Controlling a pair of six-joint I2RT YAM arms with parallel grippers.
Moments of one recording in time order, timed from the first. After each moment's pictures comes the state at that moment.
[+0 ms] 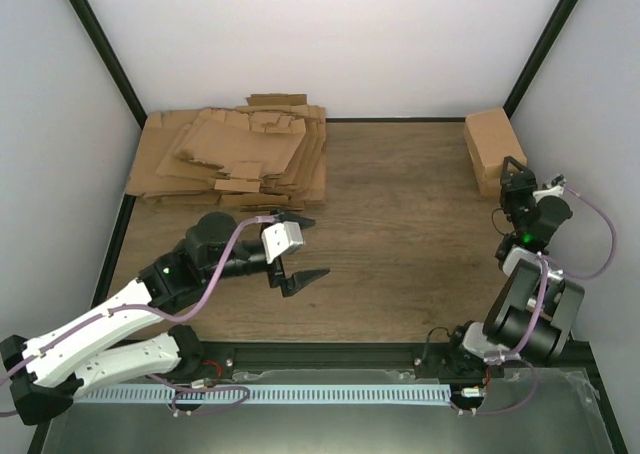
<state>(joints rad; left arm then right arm) -0.97 0.85 0.87 -0.23 0.32 0.16 -0.53 1.33 0.53 0.83 -0.56 1.20</state>
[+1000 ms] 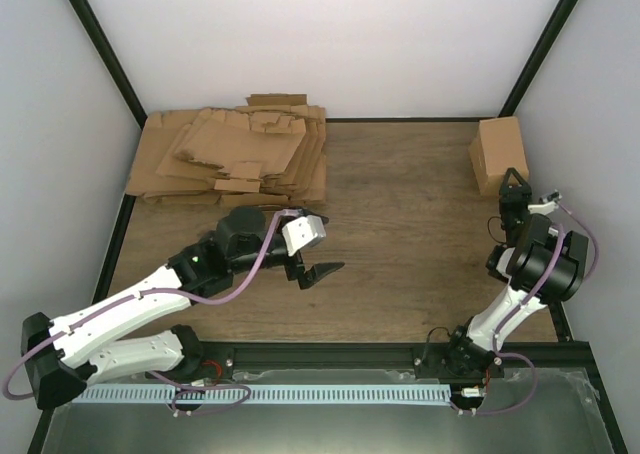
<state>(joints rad) -0.96 1.01 0.88 -0.16 0.30 0.15 -0.55 1.78 0.46 1.47 -0.45 1.24</state>
